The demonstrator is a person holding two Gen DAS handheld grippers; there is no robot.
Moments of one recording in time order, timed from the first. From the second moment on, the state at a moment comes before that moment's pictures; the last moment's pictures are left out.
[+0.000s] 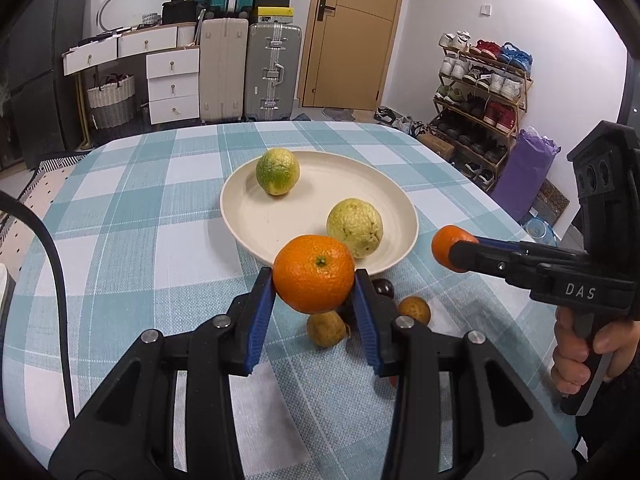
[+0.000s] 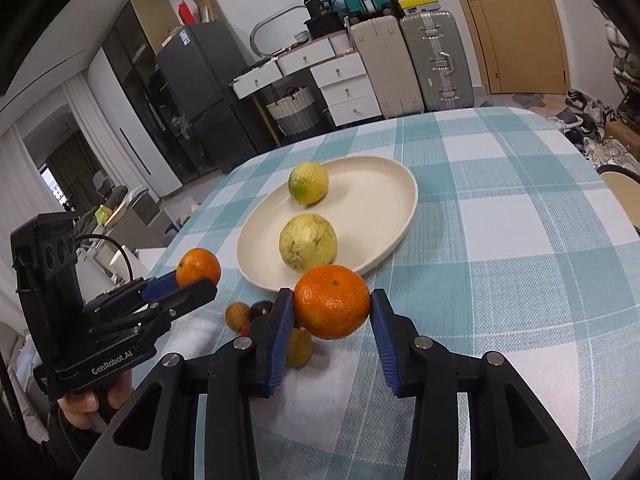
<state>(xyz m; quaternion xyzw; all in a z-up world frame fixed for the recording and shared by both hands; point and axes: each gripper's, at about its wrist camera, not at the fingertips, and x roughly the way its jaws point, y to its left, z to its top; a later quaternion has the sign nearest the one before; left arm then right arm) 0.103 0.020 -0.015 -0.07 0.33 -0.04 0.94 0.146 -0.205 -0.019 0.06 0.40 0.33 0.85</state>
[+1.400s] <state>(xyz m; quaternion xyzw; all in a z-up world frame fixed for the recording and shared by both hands) 0.185 0.038 -0.035 -0.07 0.35 -0.02 0.93 0.206 -0.178 -0.029 0.08 0.41 0.28 0.87</state>
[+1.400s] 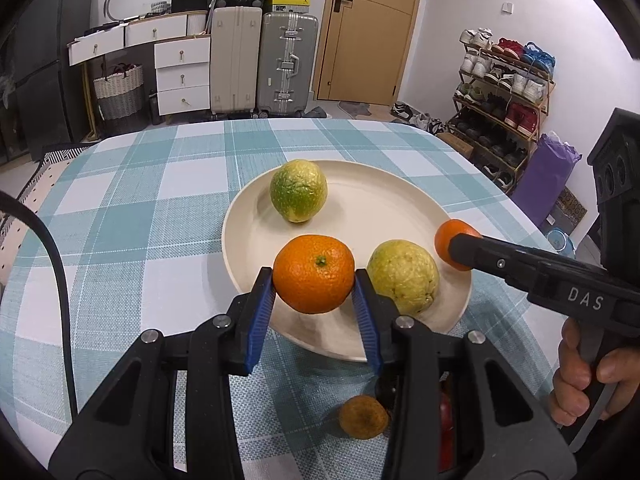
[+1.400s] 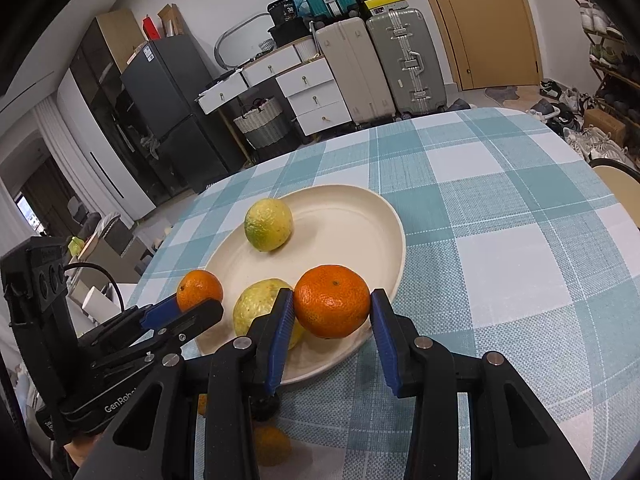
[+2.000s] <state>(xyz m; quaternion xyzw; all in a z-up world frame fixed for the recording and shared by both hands) 0.184 0.038 -0.035 -0.07 0.35 -0.02 0.93 0.209 -0.166 -0.034 0.08 0.42 0.28 0.86</state>
